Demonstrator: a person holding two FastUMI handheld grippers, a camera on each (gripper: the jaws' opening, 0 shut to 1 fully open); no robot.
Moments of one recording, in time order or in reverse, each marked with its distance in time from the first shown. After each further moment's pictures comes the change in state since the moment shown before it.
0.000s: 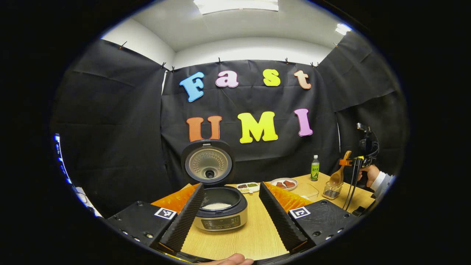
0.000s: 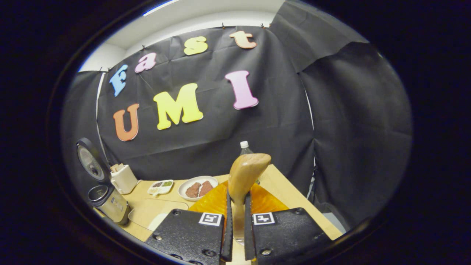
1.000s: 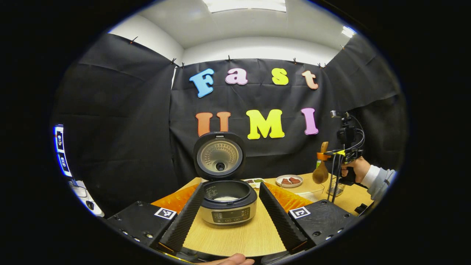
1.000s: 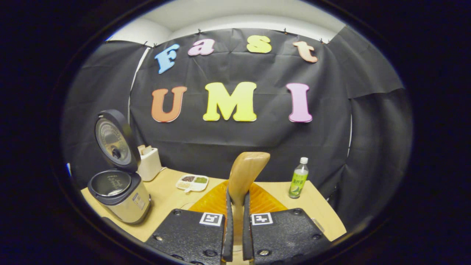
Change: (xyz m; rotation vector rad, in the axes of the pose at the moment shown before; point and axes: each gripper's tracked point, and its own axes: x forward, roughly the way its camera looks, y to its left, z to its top) left arm -0.022 0.030 -0.023 -0.028 0.020 0.038; right arm 0.007 0.206 -0.026 -0.245 0.027 0.202
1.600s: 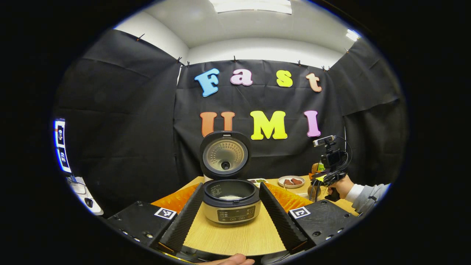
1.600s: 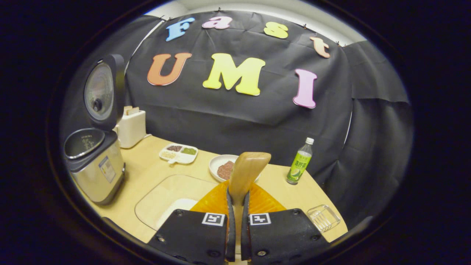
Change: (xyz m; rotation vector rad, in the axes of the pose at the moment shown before) left arm -0.008 0.022 -0.008 -0.032 -0.003 0.015; right arm 0.044 0.003 -0.093 -0.169 0.142 -0.143
